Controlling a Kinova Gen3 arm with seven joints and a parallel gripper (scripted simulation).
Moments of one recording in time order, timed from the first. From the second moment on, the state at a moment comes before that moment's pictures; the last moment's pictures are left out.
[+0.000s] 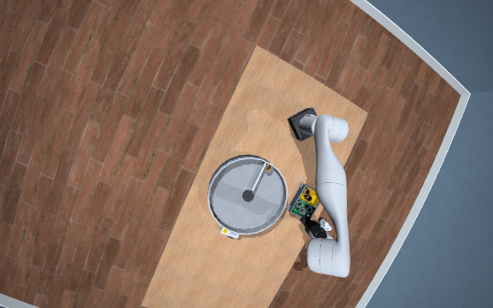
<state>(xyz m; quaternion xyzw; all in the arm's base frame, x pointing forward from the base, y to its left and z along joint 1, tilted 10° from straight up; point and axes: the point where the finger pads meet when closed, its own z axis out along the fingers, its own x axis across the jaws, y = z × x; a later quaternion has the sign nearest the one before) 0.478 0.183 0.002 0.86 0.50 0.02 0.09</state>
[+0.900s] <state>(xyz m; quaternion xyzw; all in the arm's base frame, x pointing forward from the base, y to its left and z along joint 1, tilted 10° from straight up) 0.469 0.184 0.017 0.86 0.50 0.01 0.08</state>
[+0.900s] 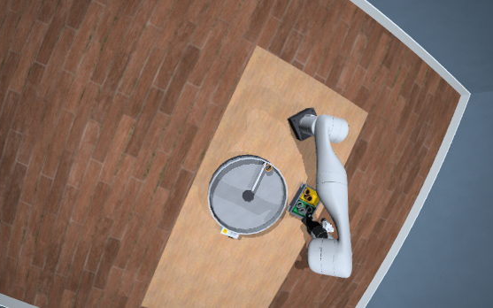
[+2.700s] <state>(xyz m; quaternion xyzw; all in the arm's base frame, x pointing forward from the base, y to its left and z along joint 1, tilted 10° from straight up) 0.463 0.197 0.112 0.86 0.50 0.02 0.09</state>
